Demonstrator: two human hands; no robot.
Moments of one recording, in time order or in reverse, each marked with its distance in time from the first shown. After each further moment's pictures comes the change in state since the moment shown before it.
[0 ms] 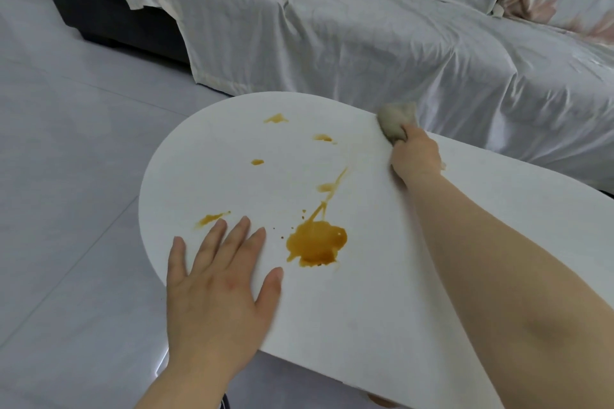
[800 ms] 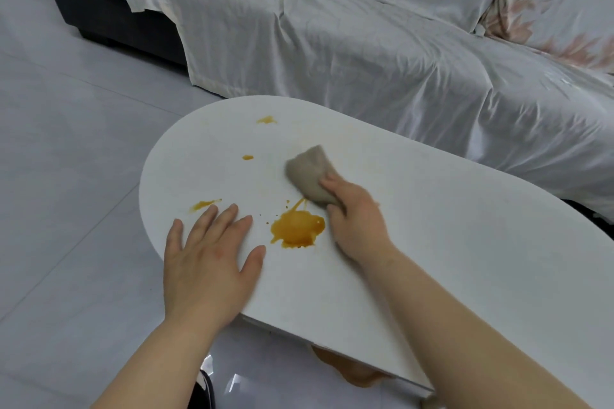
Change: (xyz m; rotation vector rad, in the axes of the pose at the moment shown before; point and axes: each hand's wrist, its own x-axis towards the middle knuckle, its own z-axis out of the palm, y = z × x) left_hand 0.002 -0.001 0.007 -0.093 0.059 -0.051; right_hand -0.130 0.006 -0.002 0.126 -0.182 -0.492
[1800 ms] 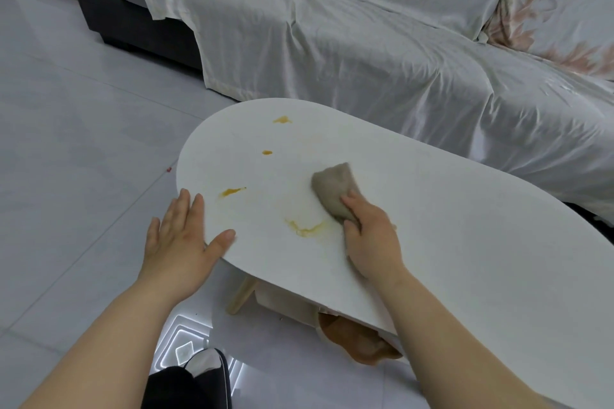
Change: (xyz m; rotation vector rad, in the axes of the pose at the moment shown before) left_hand -0.004 -0.058 -0.026 -0.147 -0.201 -0.174; right_hand -0.050 -0.020 -0.010 -0.028 0.031 0.101
